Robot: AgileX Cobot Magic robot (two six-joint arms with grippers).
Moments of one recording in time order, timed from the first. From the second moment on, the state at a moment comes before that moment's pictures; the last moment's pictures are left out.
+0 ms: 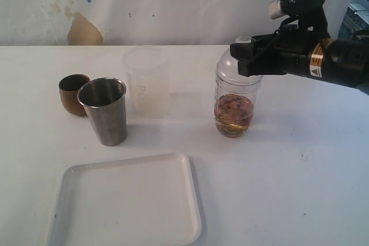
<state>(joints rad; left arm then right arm) 0.11 0.00 0.00 0.04 0.26 0.03 0.04 1.64 -0.88 -1.01 -0.58 0.81</state>
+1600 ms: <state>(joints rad) 0.11 0.00 0.00 0.04 0.26 0.03 0.04 1.57 -0.82 -1.21 -0.49 0.95</state>
